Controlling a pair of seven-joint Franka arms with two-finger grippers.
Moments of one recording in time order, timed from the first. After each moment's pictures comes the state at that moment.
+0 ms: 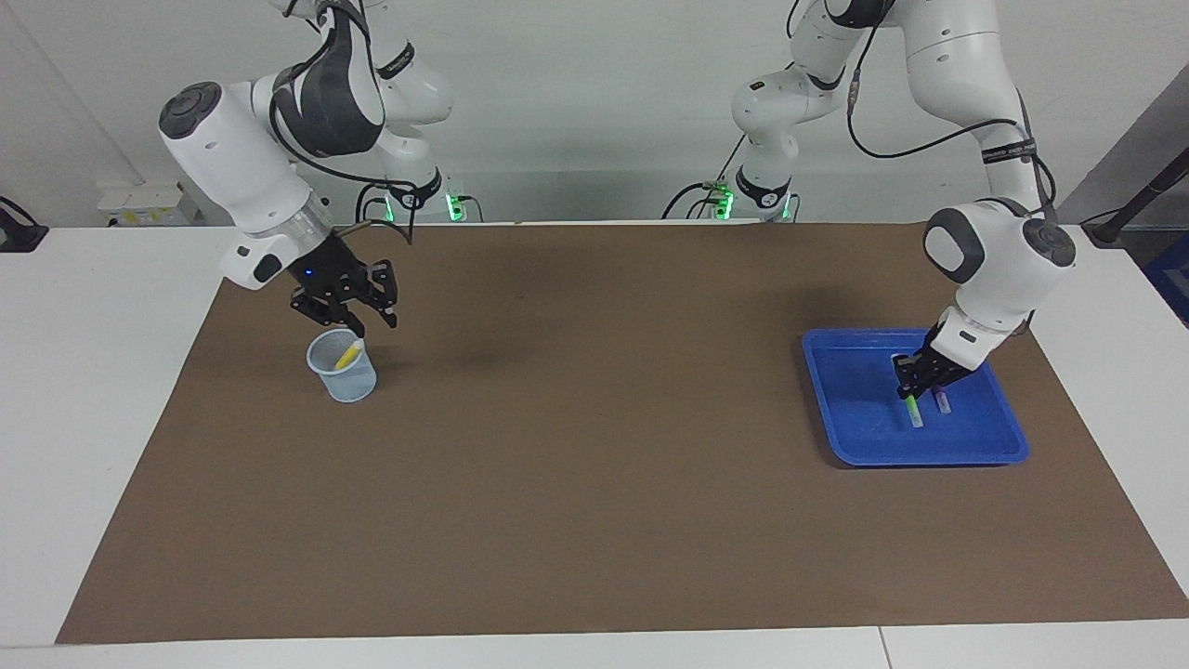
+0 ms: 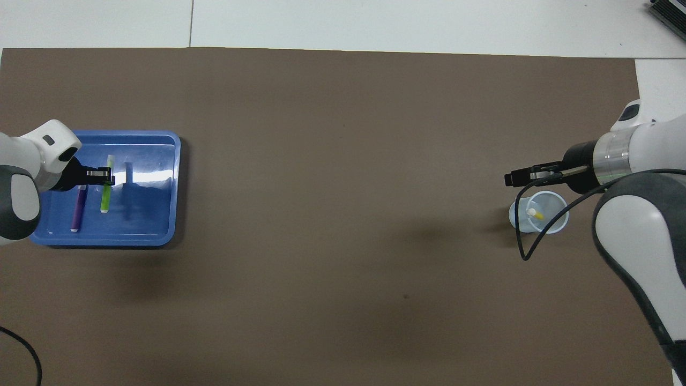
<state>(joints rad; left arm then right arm) 0.30 0.25 -0.18 -2.00 -0.06 2.29 0.19 -0.02 -0.02 0.05 -1.93 0.34 1.98 -0.19</state>
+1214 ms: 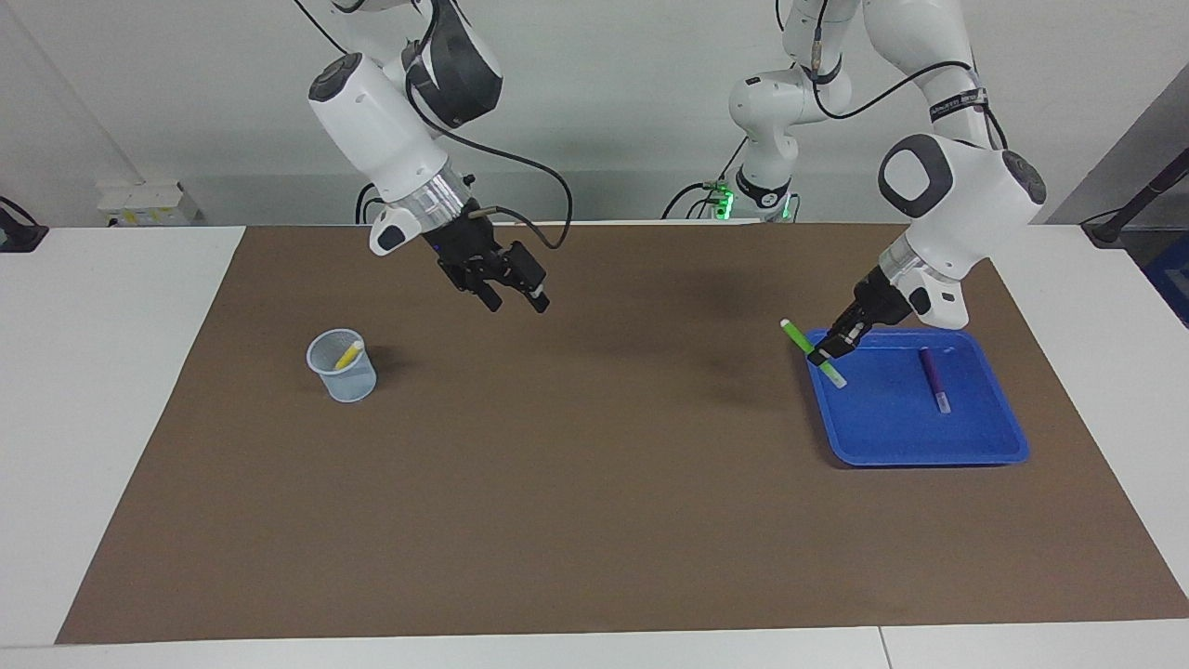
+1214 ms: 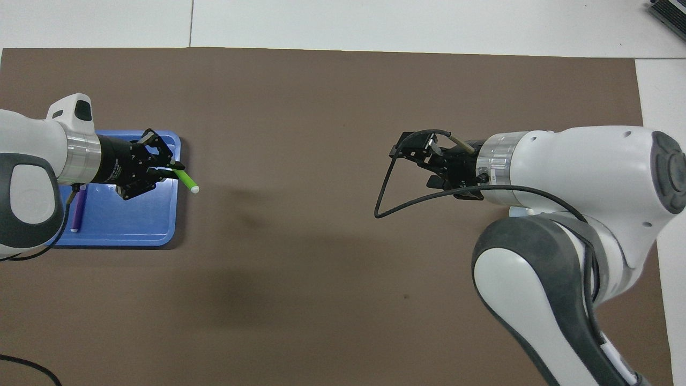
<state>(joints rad) 0.11 0.06 -0.20 -1.97 -0.48 2.10 -0.77 0.23 -0.01 0.10 -1.92 0.50 2.25 0.61</state>
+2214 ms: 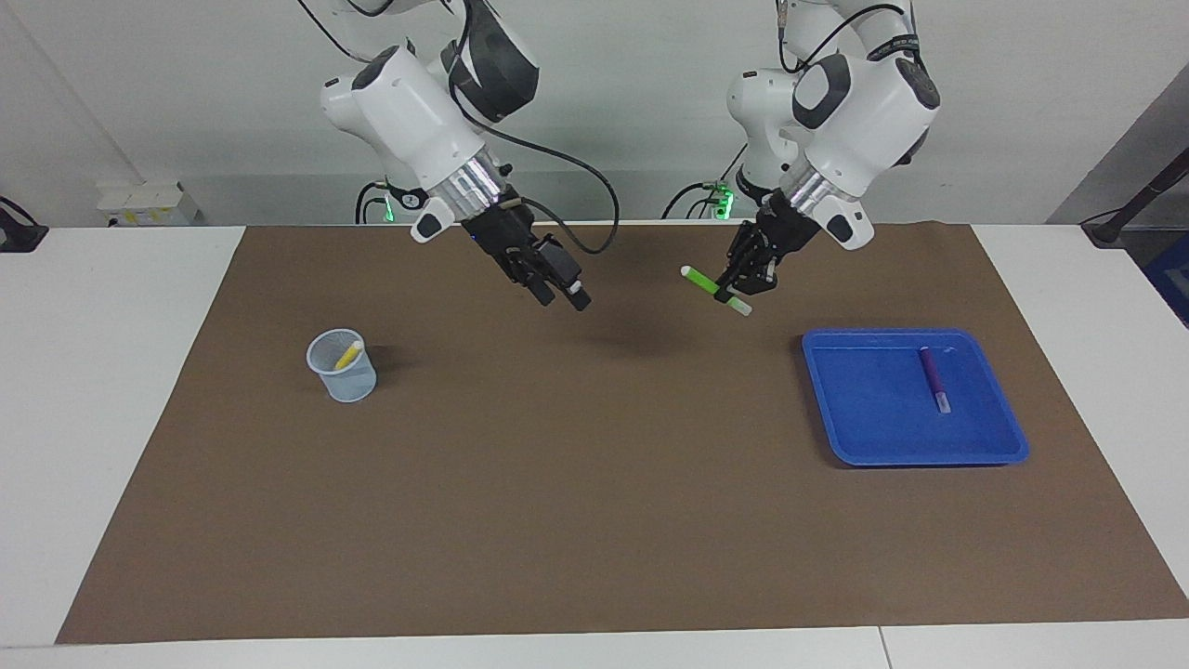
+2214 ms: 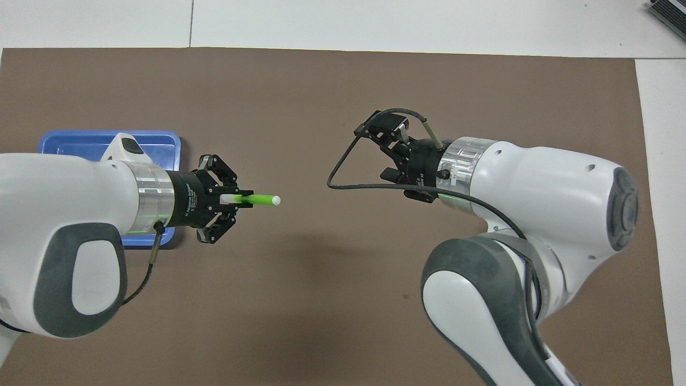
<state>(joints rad) -0.16 -0.16 -0.21 -2.09 -0.55 2.16 -1.54 0.36 0.02 0.11 -1.93 0.61 2.53 0.87</state>
